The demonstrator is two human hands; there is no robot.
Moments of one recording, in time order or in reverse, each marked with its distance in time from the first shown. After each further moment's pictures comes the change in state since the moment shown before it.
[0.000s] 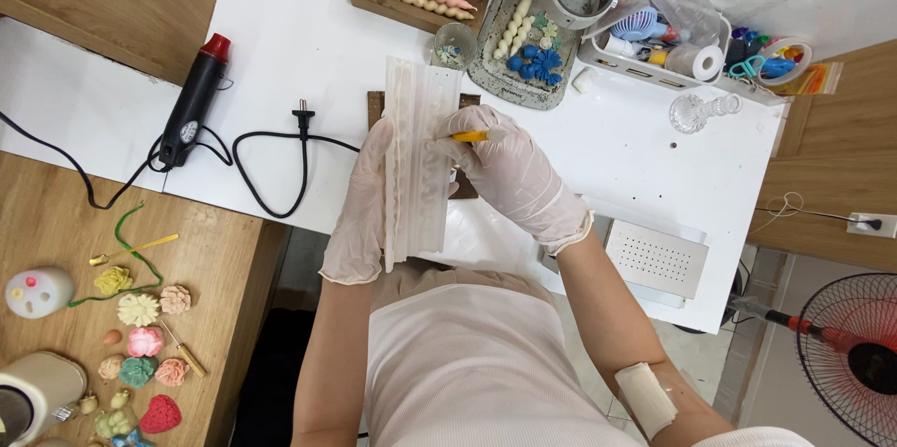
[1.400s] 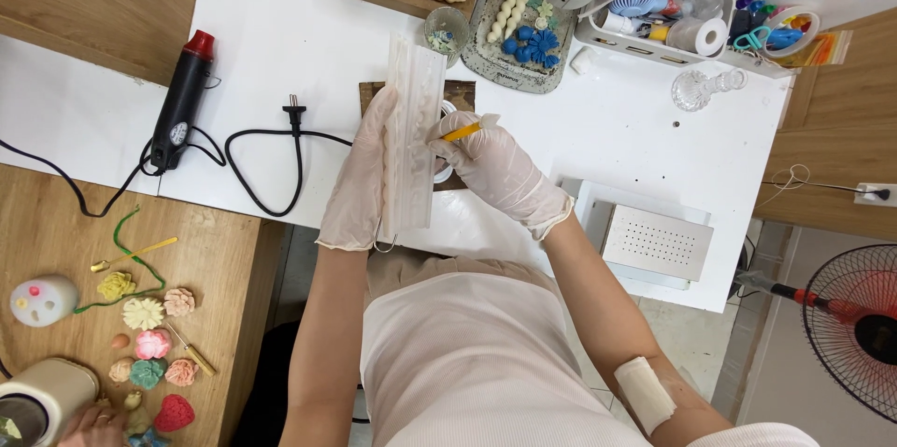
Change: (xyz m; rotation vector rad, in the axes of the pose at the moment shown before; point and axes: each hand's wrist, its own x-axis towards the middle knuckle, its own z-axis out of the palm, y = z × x) left_hand 0.029 0.014 0.006 0.273 0.089 -0.007; right_hand -0.009 0.034 0.029 0.183 -0.121 0.211
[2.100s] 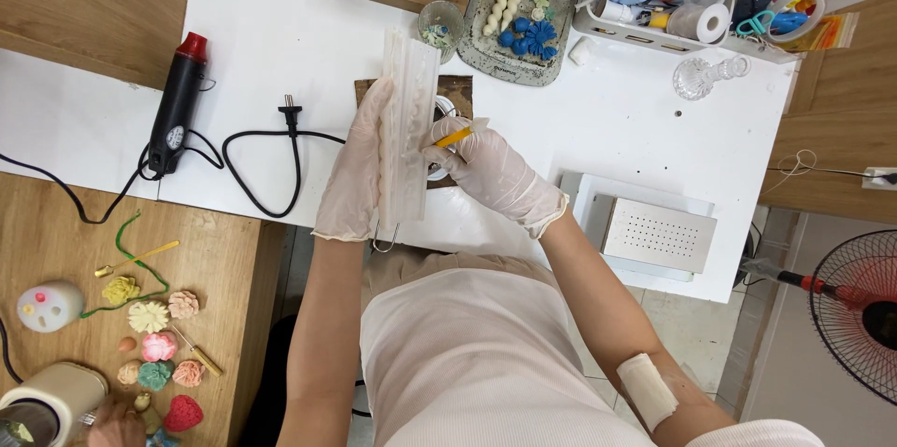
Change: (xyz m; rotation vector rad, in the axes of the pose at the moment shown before) left_hand 0.030 -0.006 -0.019 0.042 0.099 -0.010; right_hand -0.001 0.016 0.009 -0.071 -0.066 0.049
